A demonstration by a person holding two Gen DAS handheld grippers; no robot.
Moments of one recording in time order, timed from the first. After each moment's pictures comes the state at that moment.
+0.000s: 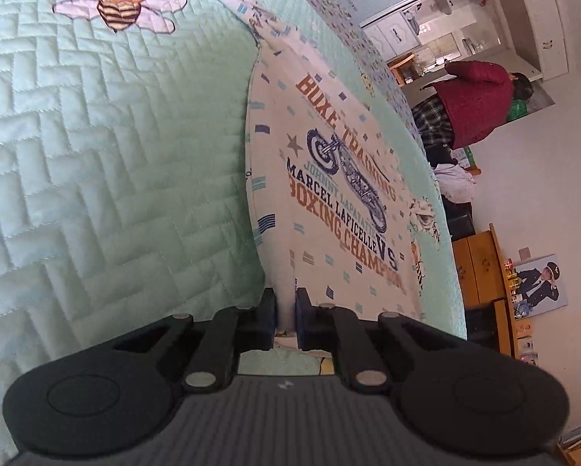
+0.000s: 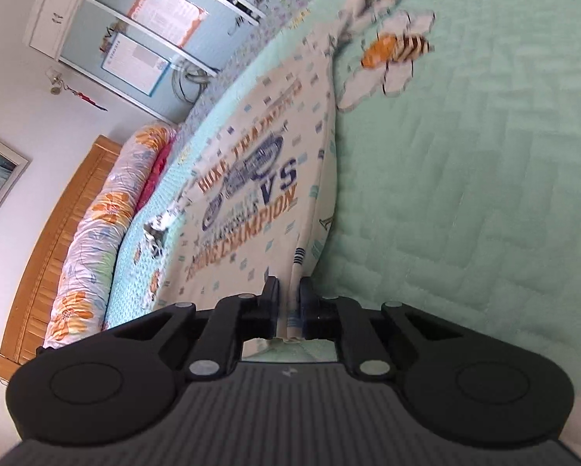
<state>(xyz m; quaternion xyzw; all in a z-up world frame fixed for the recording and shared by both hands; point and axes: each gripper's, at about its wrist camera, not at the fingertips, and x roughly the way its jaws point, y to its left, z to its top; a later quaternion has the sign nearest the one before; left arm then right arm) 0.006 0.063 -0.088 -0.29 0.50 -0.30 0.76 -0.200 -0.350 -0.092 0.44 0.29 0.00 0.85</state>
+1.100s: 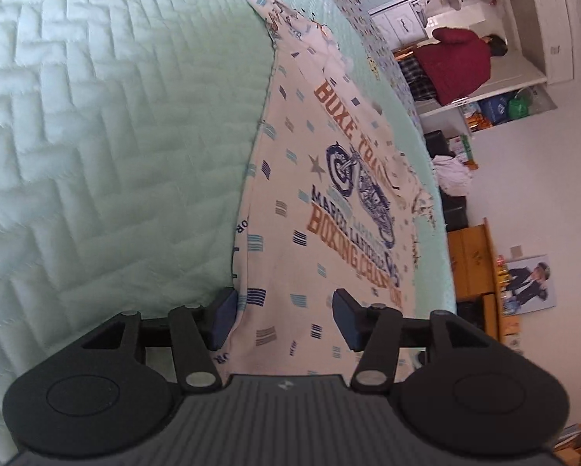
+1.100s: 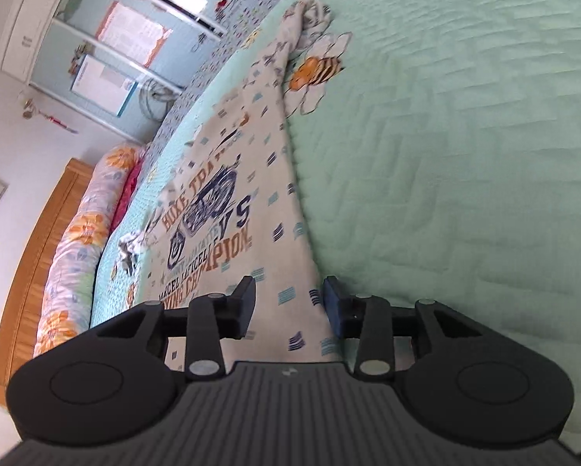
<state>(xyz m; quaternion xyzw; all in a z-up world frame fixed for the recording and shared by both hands) 0.003 0.060 -0.112 -0.34 0.53 -0.30 0.71 -0.227 -0.376 -0.108 0.46 0.31 -0.04 0.83</state>
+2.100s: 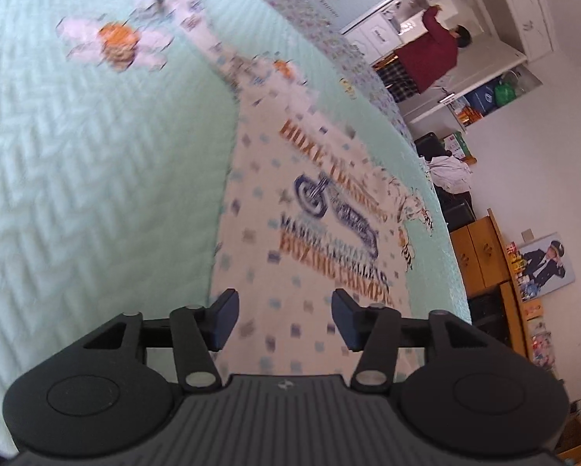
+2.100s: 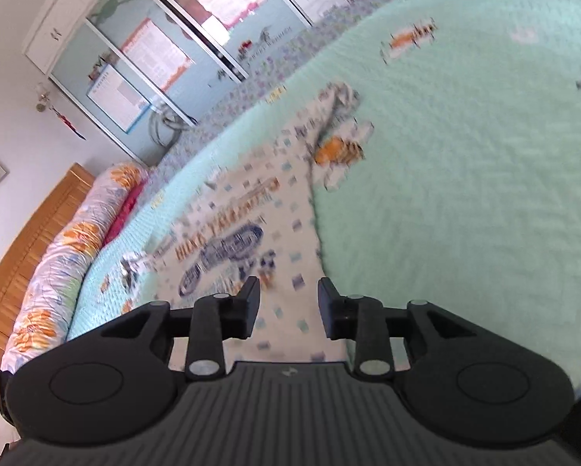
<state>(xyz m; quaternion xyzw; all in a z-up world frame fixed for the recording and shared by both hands) -0.006 0.063 -0.035 -0.25 0.47 -0.30 0.79 -0.265 -0.380 -0.029 0.38 0.23 -0.08 0.89</state>
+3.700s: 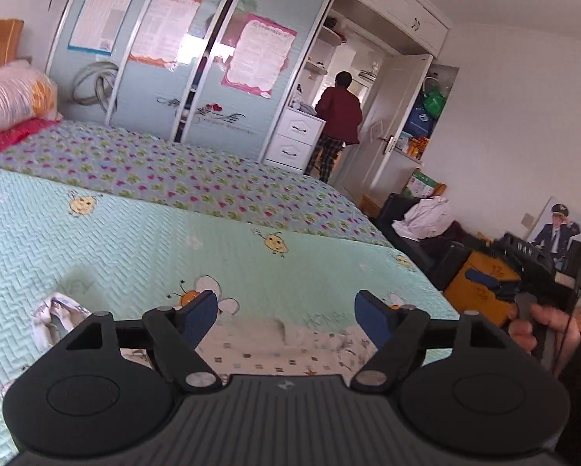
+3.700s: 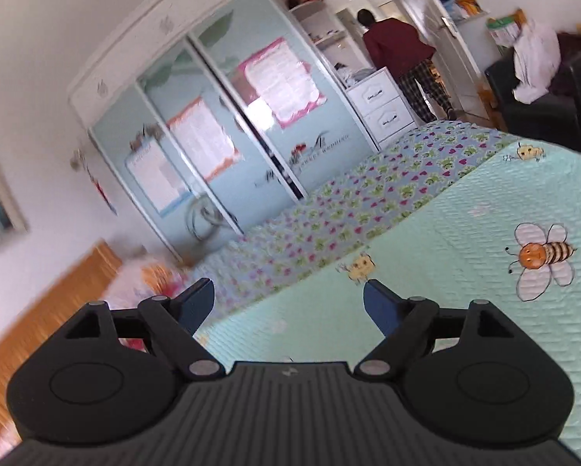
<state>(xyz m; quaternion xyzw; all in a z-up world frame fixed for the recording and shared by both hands) 0.069 -0.041 0.176 -0.10 0.26 -0.34 0.90 -0.034 -0.428 0.163 0.30 0.13 -0.09 0.94</state>
